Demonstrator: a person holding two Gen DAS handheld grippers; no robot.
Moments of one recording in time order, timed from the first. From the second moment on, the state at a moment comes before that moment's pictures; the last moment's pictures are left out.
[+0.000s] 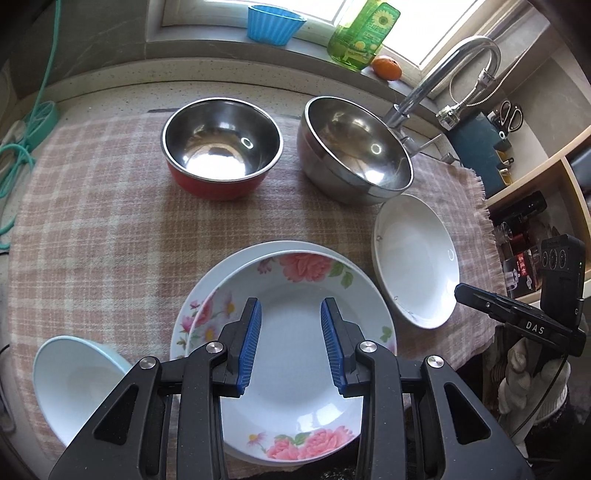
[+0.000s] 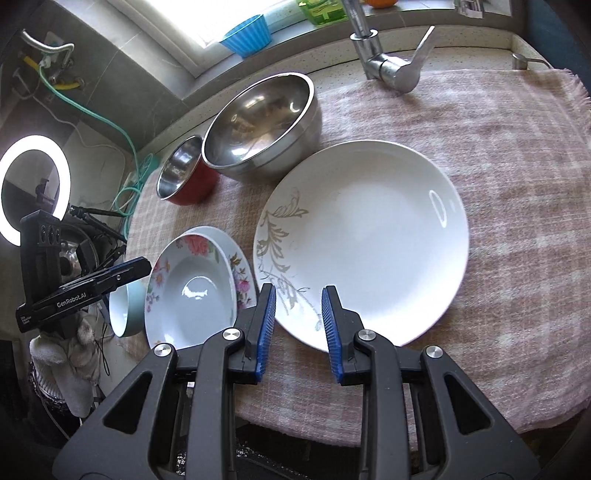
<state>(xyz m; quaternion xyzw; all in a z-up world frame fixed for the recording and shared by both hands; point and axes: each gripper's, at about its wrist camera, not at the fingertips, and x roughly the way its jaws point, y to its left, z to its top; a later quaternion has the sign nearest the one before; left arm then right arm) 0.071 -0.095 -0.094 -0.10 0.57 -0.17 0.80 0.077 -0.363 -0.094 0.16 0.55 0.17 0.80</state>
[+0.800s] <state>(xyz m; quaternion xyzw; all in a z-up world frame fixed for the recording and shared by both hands) 0.114 -0.188 -0.126 -0.10 0.58 -0.21 0.78 0.099 -0.450 -0.116 0.17 0.55 0.10 0.81</state>
